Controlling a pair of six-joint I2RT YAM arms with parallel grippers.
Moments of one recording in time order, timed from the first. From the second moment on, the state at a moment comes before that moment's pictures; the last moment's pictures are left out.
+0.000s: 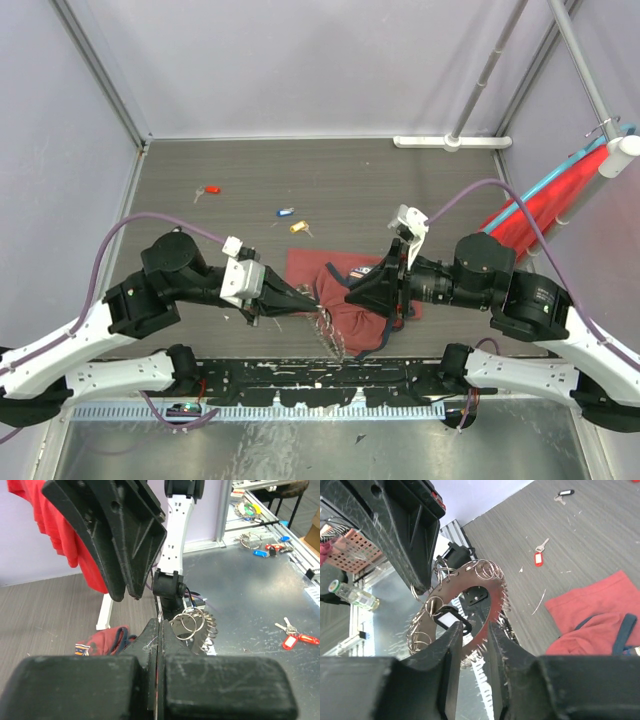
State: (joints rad) left arm -1.15 0.84 1.10 -0.26 0.59 0.13; right arm 1.10 0.78 1.24 -0.67 -0.20 0.40
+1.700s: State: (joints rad) left arm -1.15 0.81 0.96 0.04 0.43 -0.09; right arm 1.10 0.80 1.17 -0.45 -0.40 0.07
